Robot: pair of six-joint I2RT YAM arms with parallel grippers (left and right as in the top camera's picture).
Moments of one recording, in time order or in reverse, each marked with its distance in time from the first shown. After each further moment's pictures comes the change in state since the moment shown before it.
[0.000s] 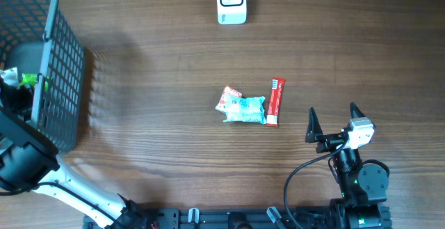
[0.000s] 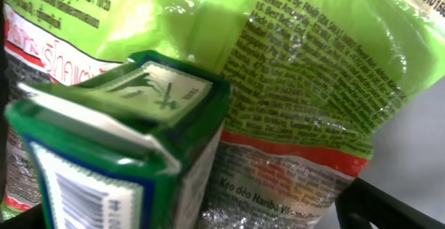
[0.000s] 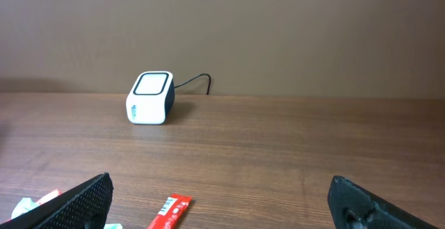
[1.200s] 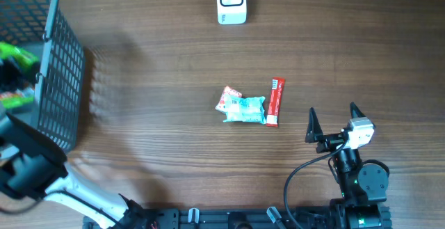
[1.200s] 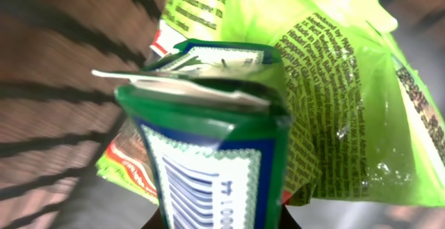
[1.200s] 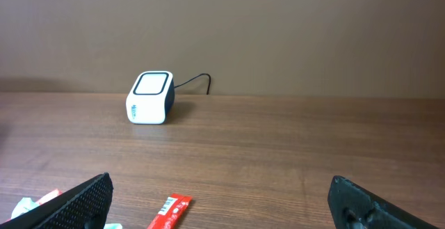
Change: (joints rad) left arm -0.056 -0.154 0.127 0.020 0.091 -0.220; right arm 0.000 0.001 0.000 0.000 0.000 0.000
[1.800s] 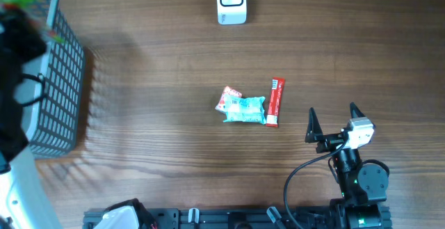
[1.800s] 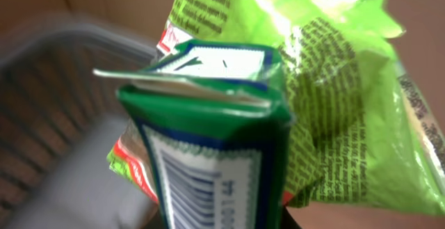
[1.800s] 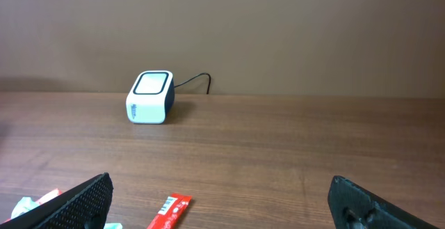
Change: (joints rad) left arm -0.454 -0.707 0.114 -0.212 0.018 -0.359; right arm 0.000 0.003 0.000 0.000 0.000 0.000
